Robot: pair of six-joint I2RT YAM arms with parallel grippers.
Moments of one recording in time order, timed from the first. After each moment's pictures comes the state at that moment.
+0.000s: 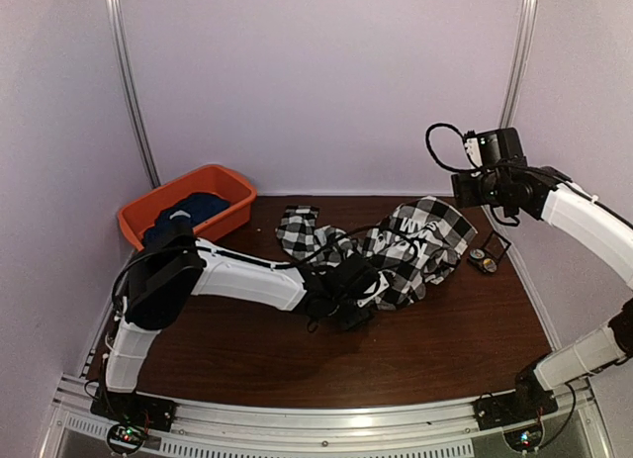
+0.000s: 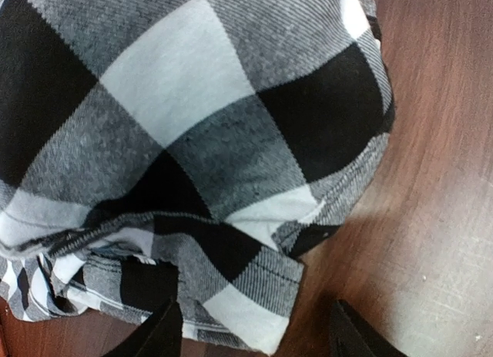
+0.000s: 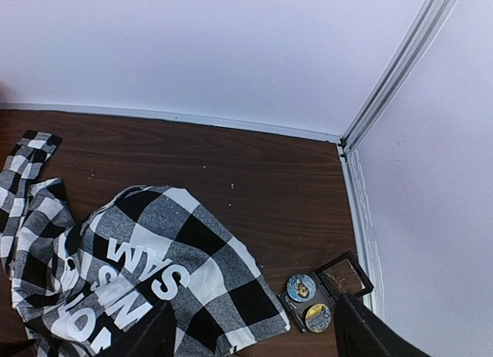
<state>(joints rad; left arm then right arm) -1.14 2.23 1.55 -0.21 -0.32 0.16 0.38 1.33 1.27 -0.53 0.42 0.06</state>
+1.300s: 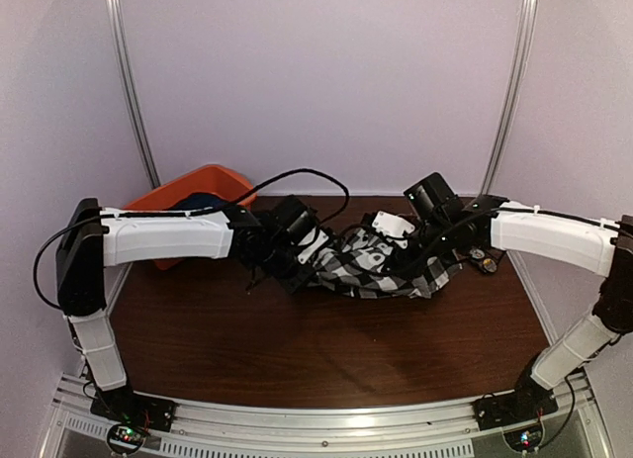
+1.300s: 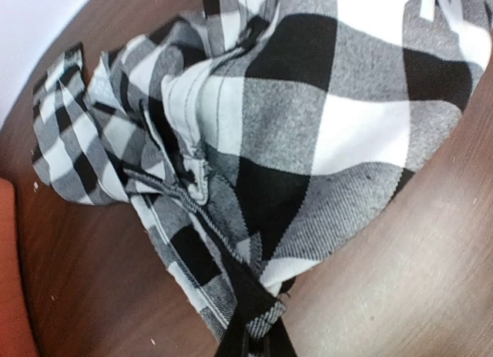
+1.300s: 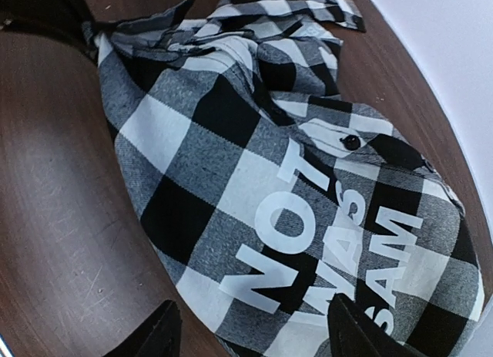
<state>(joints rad) -0.95 1.87 1.47 -0.59 -0.19 -0.01 0.67 1.48 1.17 -0.54 0.01 -0.38</state>
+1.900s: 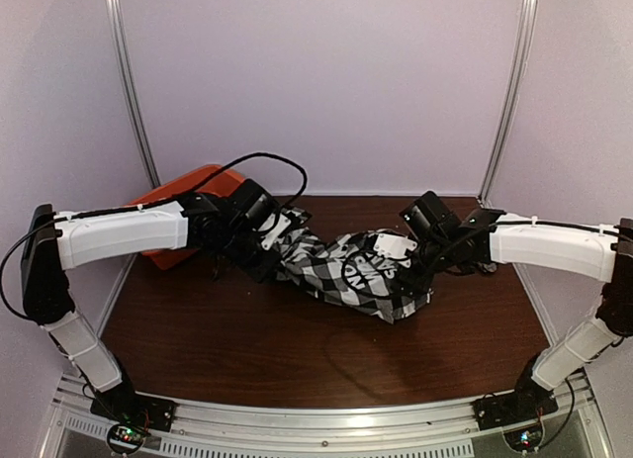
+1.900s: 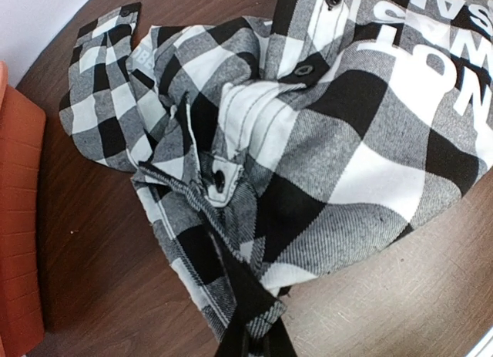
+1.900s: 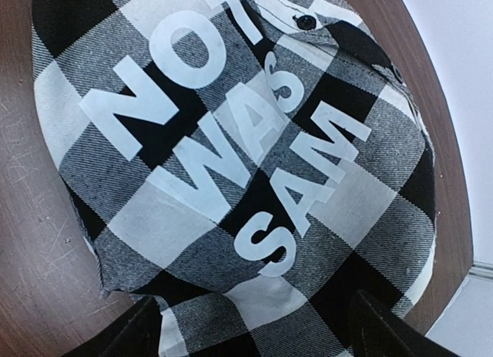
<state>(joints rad) -0.84 1.65 1.31 -0.68 -0.15 -0.06 0.76 1.48 1.09 -0.59 0.16 -0.48</state>
